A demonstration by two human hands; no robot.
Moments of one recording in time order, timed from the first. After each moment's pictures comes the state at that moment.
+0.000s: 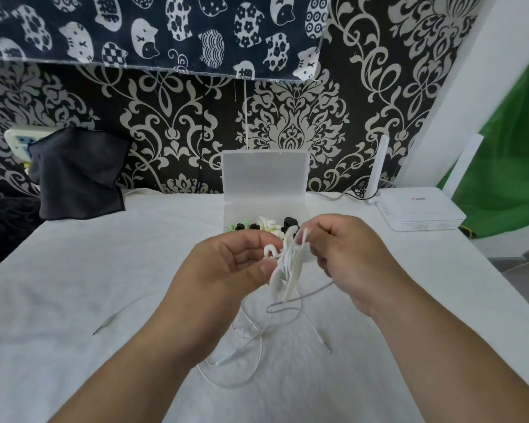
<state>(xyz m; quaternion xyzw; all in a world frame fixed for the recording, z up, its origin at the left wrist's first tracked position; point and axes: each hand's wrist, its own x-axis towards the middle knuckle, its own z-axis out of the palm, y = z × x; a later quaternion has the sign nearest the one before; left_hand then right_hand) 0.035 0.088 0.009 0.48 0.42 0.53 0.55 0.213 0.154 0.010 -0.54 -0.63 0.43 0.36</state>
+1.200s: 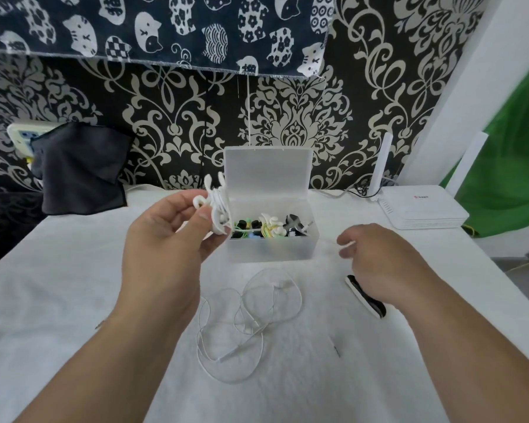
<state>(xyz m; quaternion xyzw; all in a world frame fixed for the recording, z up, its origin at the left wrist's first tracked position) 0.017 0.102 0.021 0.30 0.49 0.71 0.42 0.242 0.155 0.017 -0.68 -0.71 0.19 0.06</state>
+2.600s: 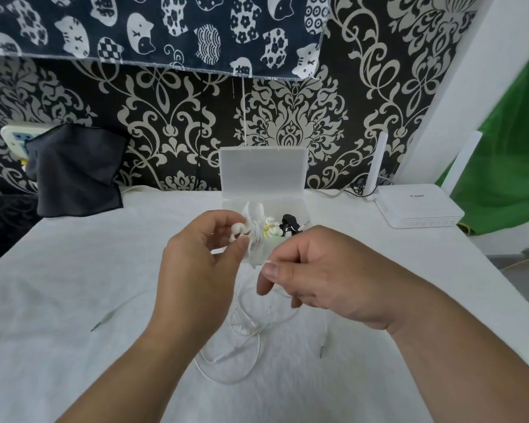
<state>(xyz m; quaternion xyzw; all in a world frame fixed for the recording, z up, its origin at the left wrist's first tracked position) 0.037 0.091 0.011 0.52 0.61 0.54 0.25 0.206 0.120 0.053 -0.41 -0.73 0.53 0.14</state>
